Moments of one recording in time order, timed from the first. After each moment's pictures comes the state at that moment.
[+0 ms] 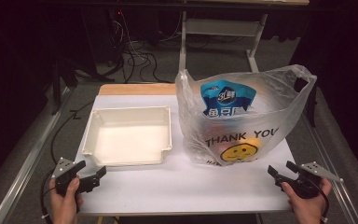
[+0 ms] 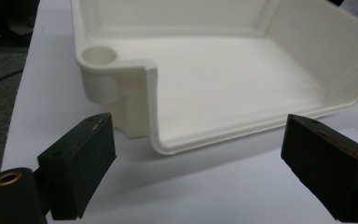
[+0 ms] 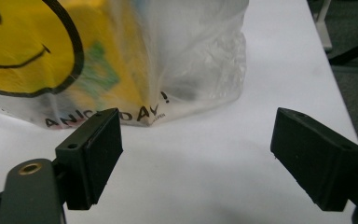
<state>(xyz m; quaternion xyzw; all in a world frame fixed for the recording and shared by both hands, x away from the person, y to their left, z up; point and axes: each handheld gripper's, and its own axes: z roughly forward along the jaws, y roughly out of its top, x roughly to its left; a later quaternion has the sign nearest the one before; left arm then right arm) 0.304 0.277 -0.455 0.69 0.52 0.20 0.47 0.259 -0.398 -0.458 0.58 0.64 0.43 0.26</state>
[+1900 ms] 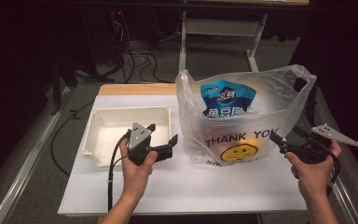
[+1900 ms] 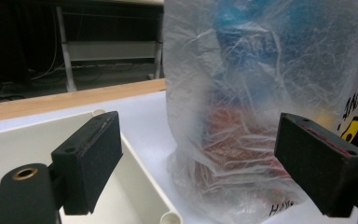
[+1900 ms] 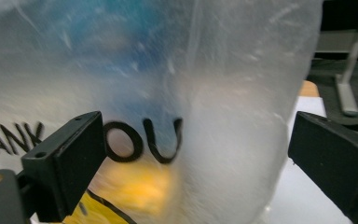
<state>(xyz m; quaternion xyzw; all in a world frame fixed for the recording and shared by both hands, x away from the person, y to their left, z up) 0.343 0.071 -0.361 0.69 0.39 0.21 0.57 0.312 -0.387 -0.355 0.52 0.63 0.51 0.28</state>
